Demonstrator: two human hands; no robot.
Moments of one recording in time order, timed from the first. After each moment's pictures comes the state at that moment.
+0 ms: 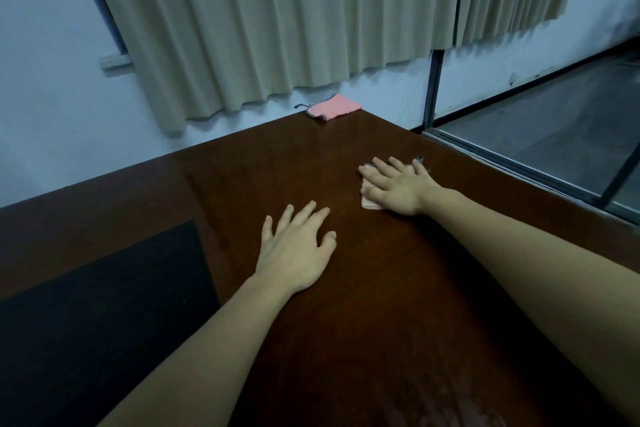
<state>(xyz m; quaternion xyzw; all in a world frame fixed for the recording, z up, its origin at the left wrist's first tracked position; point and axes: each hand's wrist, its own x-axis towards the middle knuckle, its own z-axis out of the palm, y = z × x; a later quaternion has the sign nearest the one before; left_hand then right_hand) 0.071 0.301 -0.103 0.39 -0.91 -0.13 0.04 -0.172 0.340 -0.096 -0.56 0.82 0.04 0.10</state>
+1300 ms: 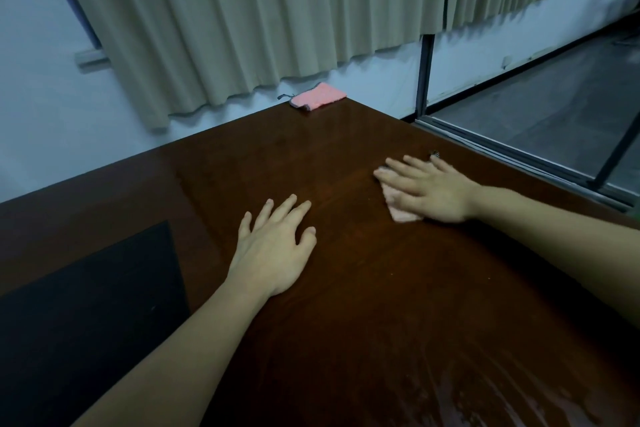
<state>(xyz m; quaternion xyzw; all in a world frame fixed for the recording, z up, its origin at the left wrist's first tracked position) 0.067 0.300 -0.105 0.39 -0.92 -0.11 0.02 -0.208 0.412 -0.097 -0.61 0.78 0.04 0.10</state>
